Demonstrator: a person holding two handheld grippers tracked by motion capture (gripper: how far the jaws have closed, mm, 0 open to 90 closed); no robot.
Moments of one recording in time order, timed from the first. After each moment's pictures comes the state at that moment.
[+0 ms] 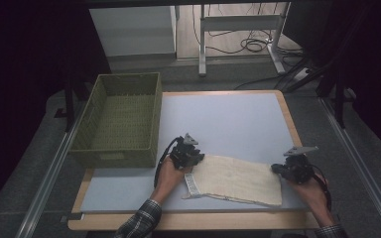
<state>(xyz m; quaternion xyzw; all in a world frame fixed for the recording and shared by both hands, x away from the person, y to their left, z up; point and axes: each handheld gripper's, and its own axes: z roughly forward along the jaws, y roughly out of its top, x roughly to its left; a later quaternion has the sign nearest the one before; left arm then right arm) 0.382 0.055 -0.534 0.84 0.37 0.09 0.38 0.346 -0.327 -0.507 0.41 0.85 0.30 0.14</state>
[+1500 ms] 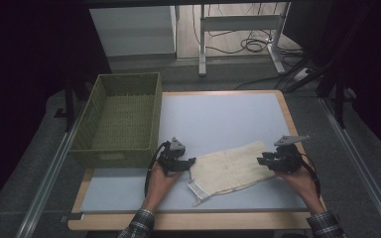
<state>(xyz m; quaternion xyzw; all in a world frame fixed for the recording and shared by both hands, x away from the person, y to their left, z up) 0.365 0.089 -0.545 0.82 0.40 0.14 0.39 0.364 -0.296 -0.489 0.37 0.85 0.36 0.12</state>
